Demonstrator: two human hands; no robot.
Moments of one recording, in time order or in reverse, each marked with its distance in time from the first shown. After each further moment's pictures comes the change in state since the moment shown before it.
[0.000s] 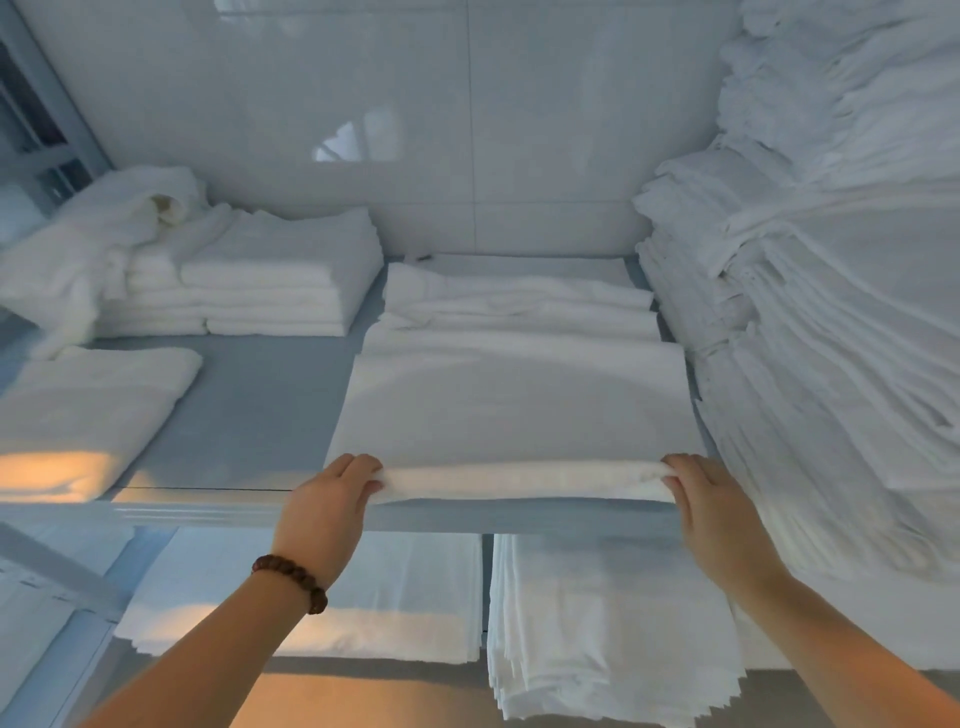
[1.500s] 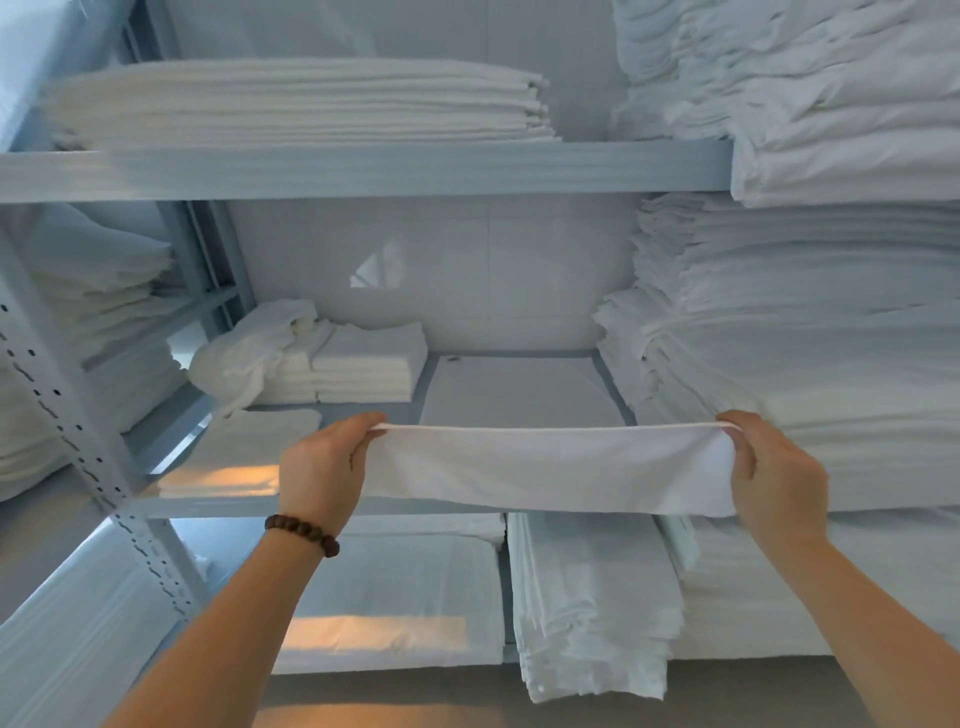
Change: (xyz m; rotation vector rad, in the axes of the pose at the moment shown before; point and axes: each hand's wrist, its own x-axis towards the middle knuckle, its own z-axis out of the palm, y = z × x) left_hand -0.124 0.066 -0.301 -0.055 0.495 0.132; right_hand -0.127 -0.169 -0.266 -0.040 0.567 0.132
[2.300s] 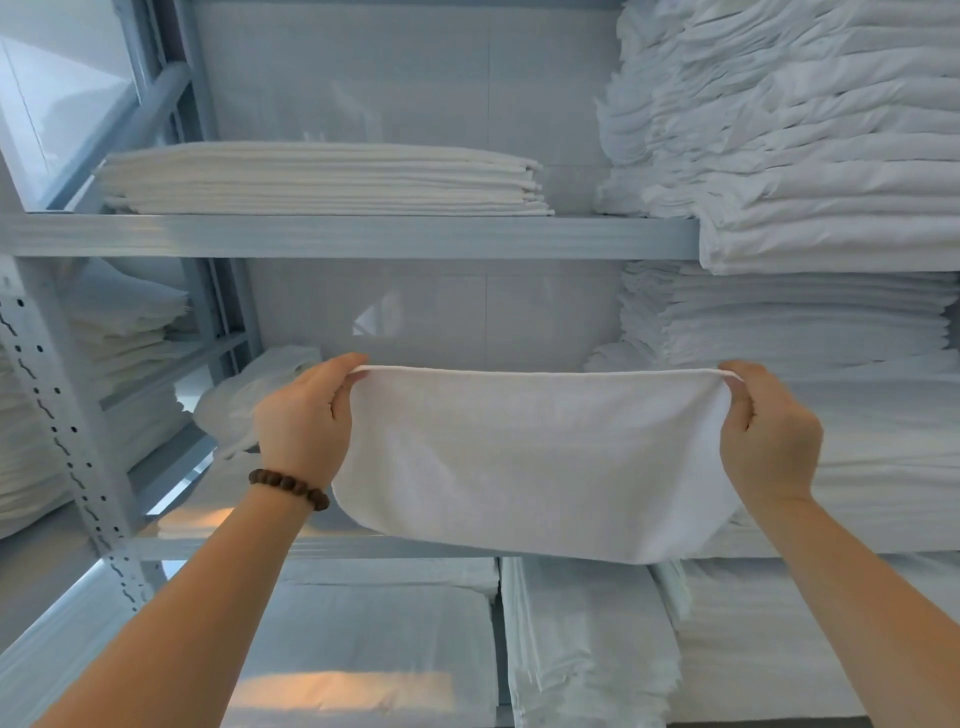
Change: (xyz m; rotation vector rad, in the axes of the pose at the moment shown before) left_hand 0.066 0.021 -0.065 -0.040 0.311 0.099; right_hand 0.063 -0.059 -0.046 0.077 0.290 -0.063
